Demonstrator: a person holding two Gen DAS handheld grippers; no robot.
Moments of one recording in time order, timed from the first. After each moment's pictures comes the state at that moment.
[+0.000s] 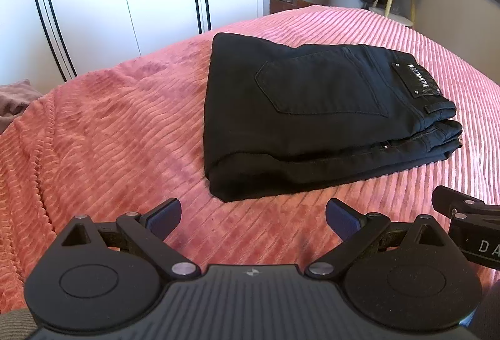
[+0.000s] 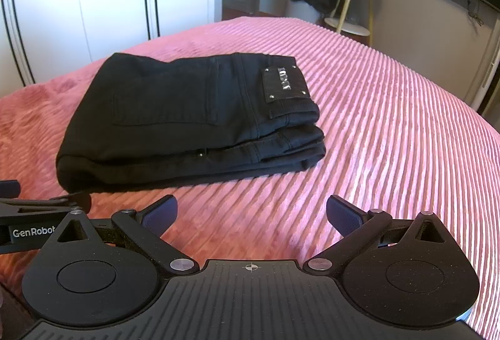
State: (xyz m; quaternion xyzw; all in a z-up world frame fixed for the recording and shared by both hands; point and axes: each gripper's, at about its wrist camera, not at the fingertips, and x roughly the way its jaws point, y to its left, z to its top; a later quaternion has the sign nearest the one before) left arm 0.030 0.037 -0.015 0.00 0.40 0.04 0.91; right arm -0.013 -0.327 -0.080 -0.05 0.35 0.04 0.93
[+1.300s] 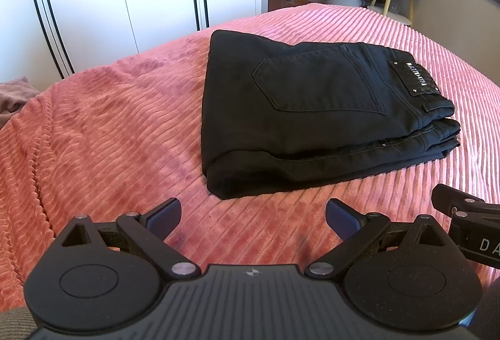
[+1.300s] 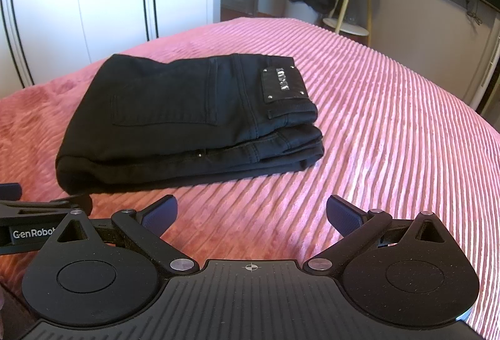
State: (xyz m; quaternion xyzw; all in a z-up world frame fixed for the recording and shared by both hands) left arm 0.032 0.038 -0.017 0.00 0.41 0.04 0.91; right arm -0.014 -0.328 -0.080 -0.05 0.35 0.04 0.93
